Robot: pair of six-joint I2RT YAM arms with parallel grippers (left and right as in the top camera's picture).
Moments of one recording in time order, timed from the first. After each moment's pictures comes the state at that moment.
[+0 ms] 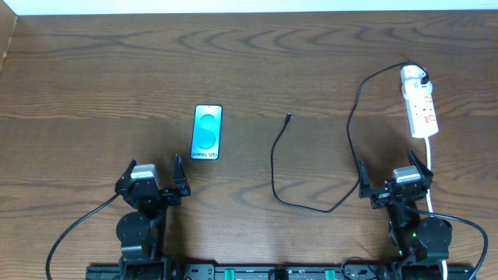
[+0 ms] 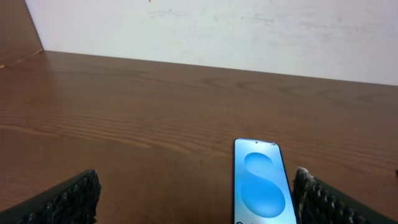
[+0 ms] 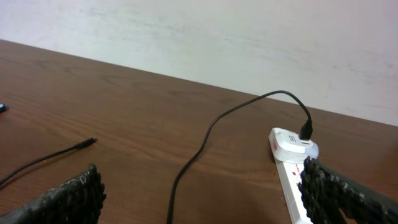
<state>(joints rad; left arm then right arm) 0.06 0.06 0.03 -0.13 0.02 -0.06 0.03 0.01 0.01 -0.06 -0.14 -0.16</state>
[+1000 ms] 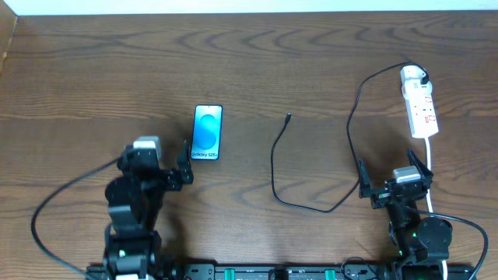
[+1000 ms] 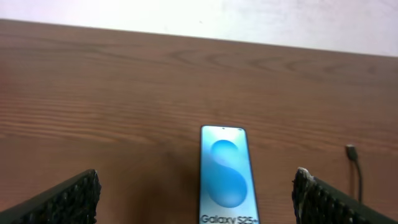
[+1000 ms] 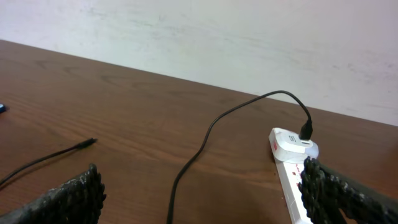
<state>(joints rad) 0.06 0.54 0.33 -0.15 0.16 -0.06 0.03 0.01 0.01 -0.06 -0.14 -0.16</state>
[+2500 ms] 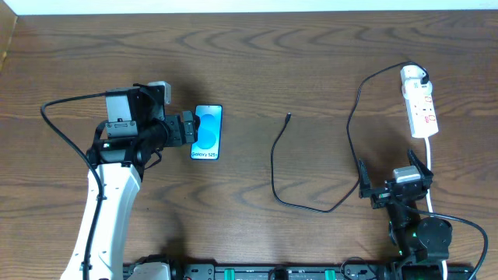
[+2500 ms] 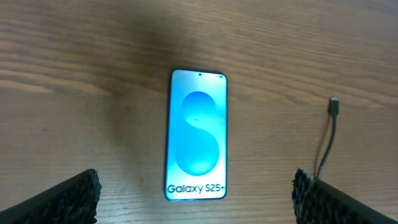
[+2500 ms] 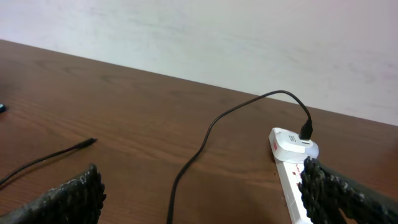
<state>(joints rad) 0.06 1.28 0.94 -0.60 0.30 -0.07 0.03 0.01 0.01 -0.06 -0.14 -0.16</state>
